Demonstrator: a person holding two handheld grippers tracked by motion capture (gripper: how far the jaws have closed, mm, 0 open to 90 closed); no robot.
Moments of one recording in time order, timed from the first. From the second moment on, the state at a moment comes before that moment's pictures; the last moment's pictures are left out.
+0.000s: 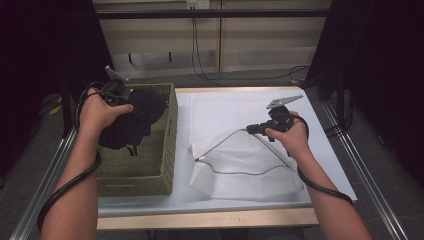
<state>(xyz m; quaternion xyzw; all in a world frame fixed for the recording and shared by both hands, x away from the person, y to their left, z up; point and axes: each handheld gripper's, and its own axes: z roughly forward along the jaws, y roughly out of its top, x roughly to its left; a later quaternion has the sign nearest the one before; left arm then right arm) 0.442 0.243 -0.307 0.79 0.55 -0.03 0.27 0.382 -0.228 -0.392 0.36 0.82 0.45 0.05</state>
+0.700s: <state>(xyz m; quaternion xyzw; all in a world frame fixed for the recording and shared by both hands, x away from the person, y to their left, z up) 0.438 0.215 -0.283 0.81 0.51 -0.05 0.28 0.383 -0.229 -0.393 0.36 0.81 0.45 0.05</state>
